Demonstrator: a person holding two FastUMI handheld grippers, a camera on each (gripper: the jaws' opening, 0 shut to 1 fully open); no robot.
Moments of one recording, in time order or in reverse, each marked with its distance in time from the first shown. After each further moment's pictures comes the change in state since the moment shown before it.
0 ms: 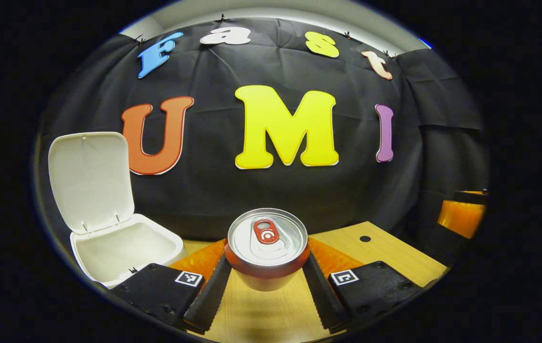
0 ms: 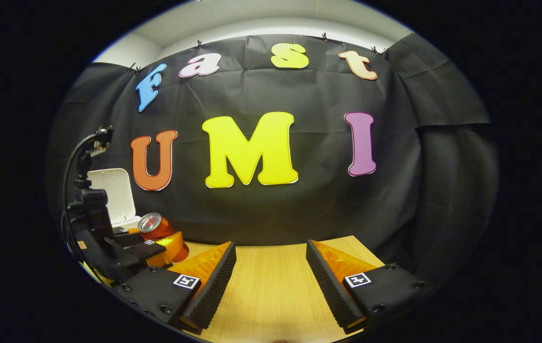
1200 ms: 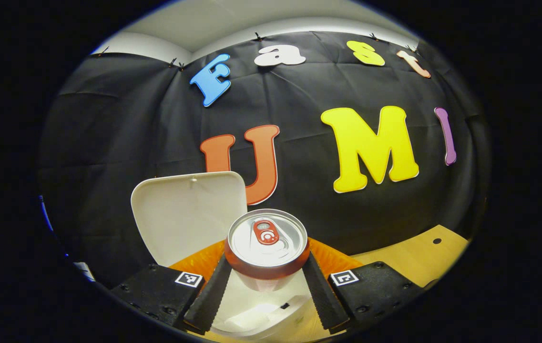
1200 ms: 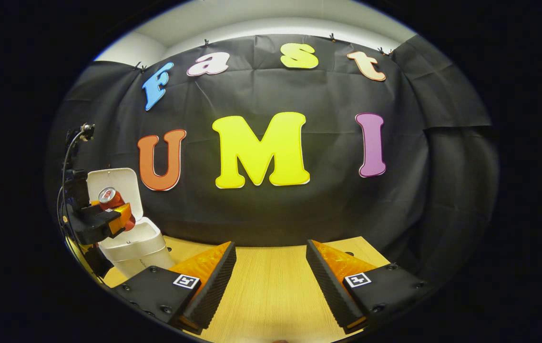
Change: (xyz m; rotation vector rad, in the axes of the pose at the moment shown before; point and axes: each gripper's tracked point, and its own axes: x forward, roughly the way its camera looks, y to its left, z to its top) left arm -0.038 0.177 0.030 0.093 -0.077 0.429; right arm 0.007 0.033 0.000 -0.011 0.001 0.037
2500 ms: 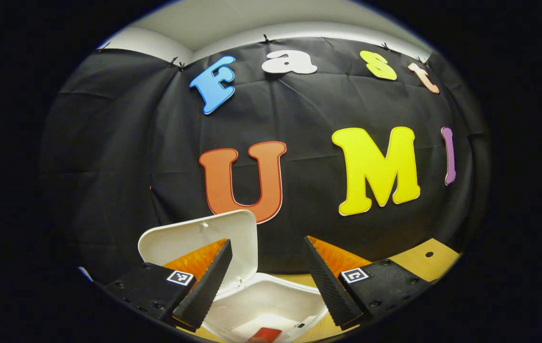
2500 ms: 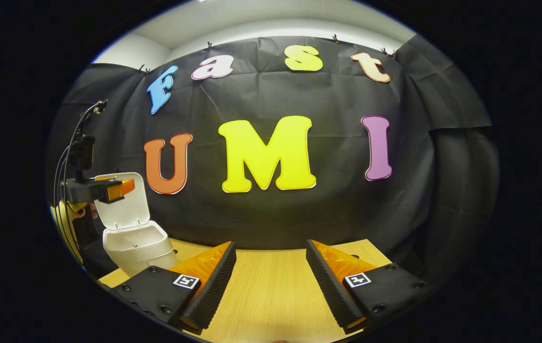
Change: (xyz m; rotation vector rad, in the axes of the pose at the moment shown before) left arm 0.023 0.018 0.081 -0.048 -0.054 -0.072; right arm -0.005 0.006 0.010 0.007 -0.012 0.039
